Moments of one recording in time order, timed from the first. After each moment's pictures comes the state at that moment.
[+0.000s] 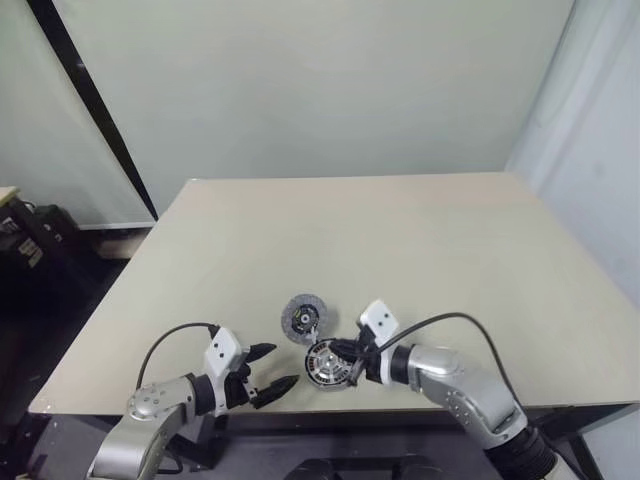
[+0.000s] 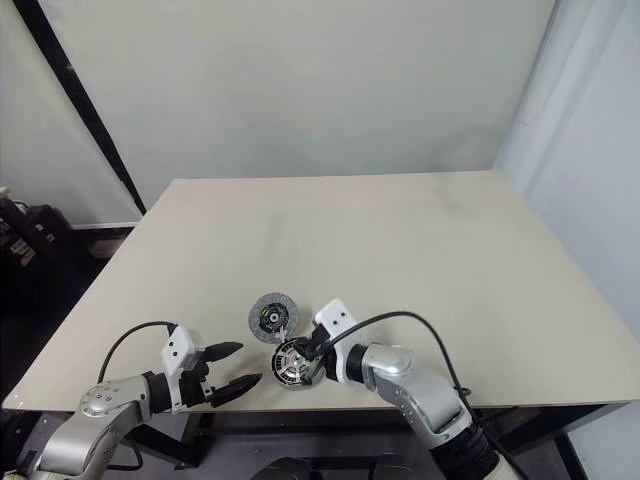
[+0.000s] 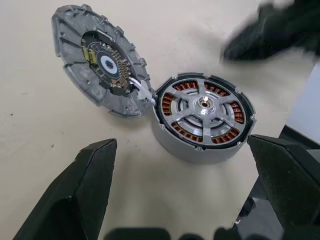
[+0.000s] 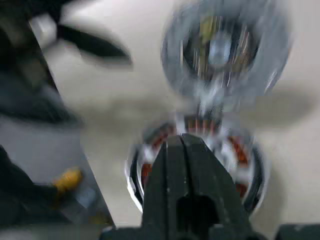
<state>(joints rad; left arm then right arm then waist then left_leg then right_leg) 0.18 0.58 0.02 -0.16 -0.37 0.30 -0.90 -0.18 -0.29 0.53 -0.14 0.26 0.61 0.49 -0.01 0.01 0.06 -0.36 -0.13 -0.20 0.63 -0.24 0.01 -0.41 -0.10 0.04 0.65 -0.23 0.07</state>
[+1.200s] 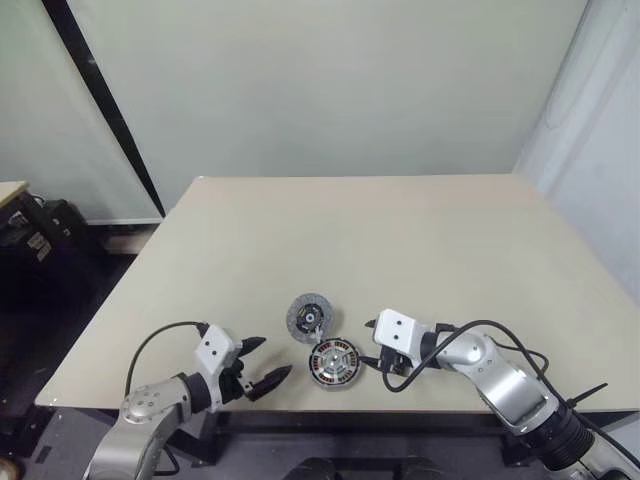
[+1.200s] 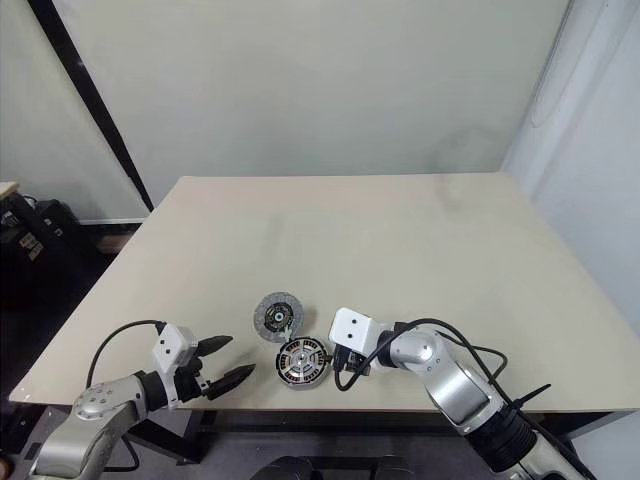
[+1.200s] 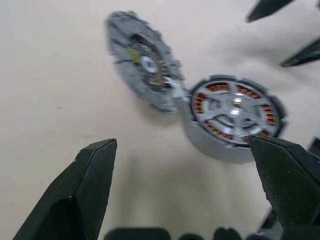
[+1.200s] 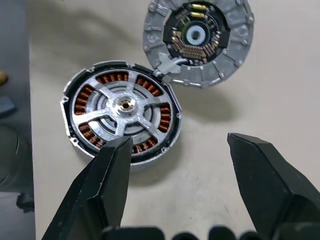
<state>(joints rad) 0.19 0.57 0.06 -0.14 -0.34 0.26 -0.78 -0.28 -0.53 0.53 -0.24 -0.05 0.42 0.72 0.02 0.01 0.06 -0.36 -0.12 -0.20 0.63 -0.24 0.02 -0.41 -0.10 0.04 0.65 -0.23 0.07</state>
